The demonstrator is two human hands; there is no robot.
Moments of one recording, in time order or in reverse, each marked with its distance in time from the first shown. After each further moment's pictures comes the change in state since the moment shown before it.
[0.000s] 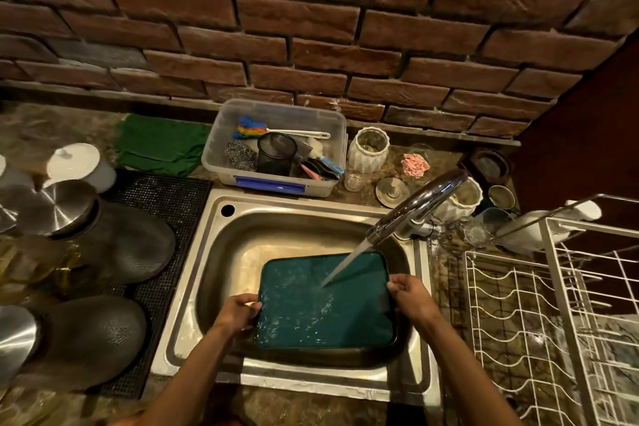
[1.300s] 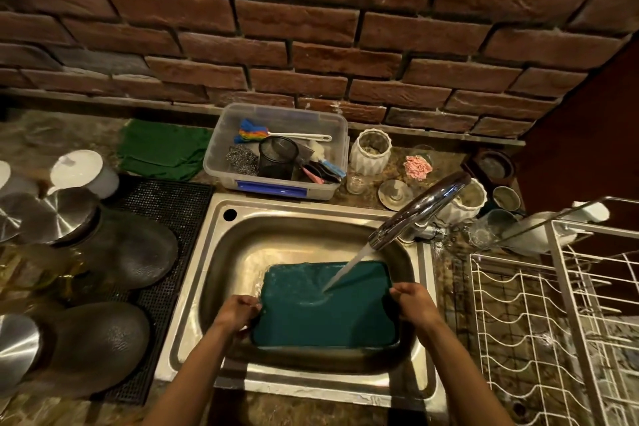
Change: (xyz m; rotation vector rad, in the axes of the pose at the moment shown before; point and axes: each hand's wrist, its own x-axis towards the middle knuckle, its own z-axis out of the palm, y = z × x) left_hand 0.003 0.011 -0.009 0.069 0.014 -0.029; right_hand -0.007 -0.004 0.003 0.051 0.030 0.093
